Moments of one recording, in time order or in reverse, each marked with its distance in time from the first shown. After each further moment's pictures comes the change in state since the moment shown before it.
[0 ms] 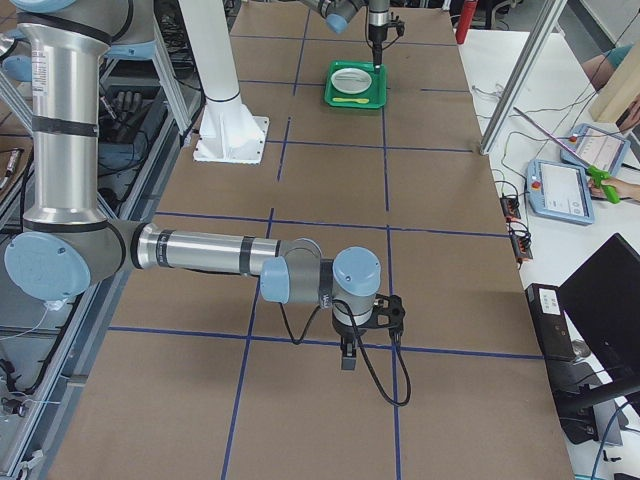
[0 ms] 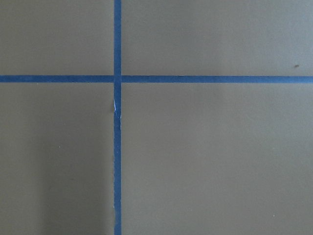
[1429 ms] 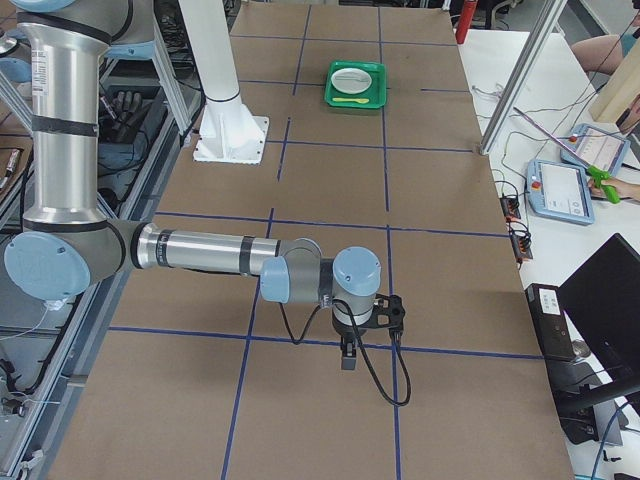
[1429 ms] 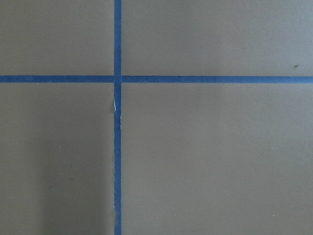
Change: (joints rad) left arm -0.642 0.264 0.216 0.216 -0.126 0.881; right arm 0.000 0.000 0.000 0.000 0.000 0.000
